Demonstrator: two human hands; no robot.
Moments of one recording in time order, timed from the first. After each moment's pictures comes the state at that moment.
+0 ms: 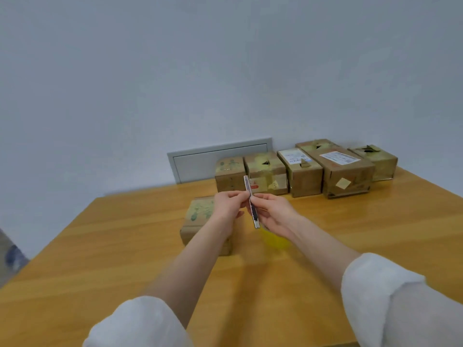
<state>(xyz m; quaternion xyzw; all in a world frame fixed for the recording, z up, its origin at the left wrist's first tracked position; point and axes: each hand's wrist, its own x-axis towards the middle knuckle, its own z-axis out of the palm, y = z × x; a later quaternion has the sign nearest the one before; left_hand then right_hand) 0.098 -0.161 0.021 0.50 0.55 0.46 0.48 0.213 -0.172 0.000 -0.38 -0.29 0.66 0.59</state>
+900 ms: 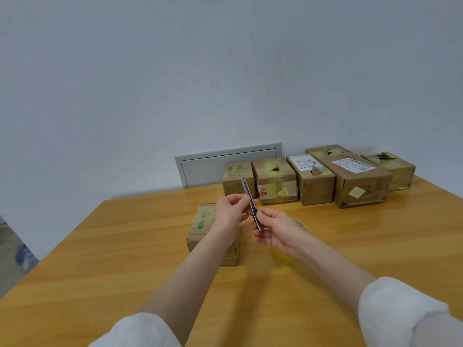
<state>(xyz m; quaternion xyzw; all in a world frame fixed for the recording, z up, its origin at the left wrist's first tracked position) 0.085 -0.152 0.019 0.51 0.51 0.50 0.47 0.210 -0.173 -0.017 -0.37 -0.42 0.67 0.48</state>
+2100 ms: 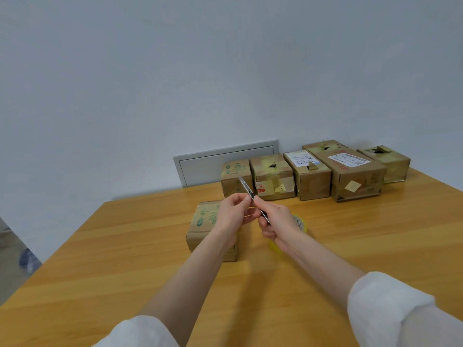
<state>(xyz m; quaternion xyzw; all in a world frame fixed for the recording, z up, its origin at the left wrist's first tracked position) 0.088 -0.167 0.018 0.52 0.47 0.48 0.53 0.200 -0.187 -0.002 -0.46 -0.37 0.59 0.55</state>
